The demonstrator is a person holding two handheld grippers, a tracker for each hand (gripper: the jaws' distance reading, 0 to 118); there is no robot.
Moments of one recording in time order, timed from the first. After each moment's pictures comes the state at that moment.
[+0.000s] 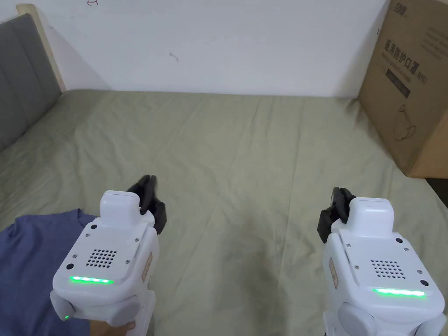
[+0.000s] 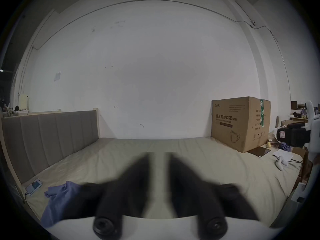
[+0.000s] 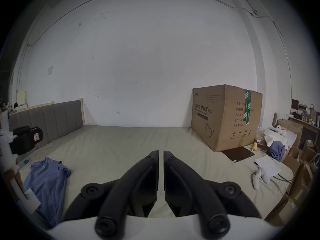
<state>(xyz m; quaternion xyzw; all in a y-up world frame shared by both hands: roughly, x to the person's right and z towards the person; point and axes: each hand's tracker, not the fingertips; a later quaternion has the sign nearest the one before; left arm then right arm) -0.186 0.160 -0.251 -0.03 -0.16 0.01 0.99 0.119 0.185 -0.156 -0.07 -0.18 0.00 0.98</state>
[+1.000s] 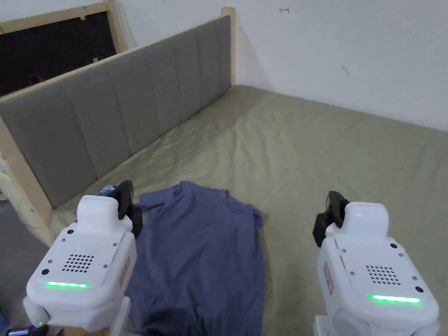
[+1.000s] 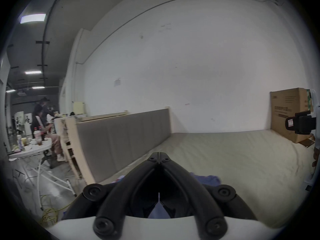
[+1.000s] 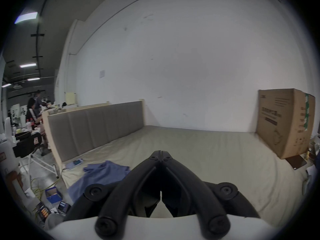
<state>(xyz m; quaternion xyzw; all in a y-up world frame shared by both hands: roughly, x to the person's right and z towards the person) -0.429 0.174 -0.141 -0.03 0.14 -0.03 0.99 -0.093 0.189 -0.220 -0.06 0.10 -0.01 0.99</state>
